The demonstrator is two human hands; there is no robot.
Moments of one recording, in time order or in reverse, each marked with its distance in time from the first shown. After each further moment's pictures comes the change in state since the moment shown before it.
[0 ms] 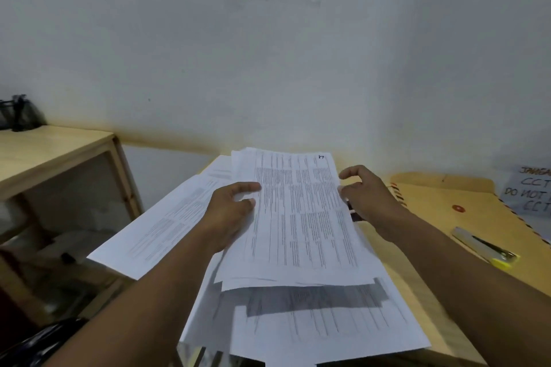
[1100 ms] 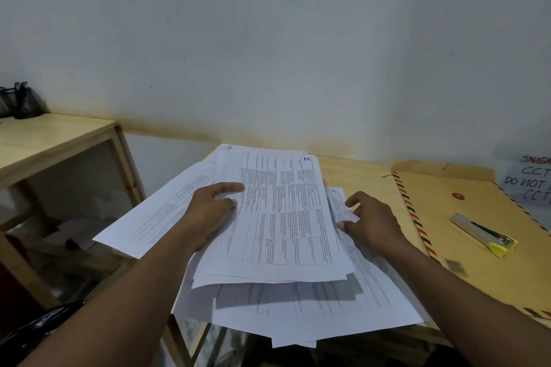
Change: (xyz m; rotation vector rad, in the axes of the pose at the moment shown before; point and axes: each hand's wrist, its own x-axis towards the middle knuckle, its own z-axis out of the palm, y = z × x) left_hand -0.005 -0.031 -0.036 0.046 0.021 -0.066; right_hand -0.028 0.060 0.012 -0.622 0.138 -0.048
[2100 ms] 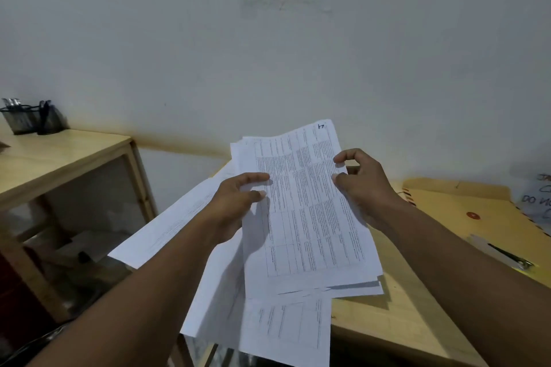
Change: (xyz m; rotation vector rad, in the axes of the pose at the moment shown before) left_hand -0.004 0.056 0.014 -0.200 -0.156 0.054; right_hand 0.022 -0.093 -0.046 0.844 -0.053 -0.065
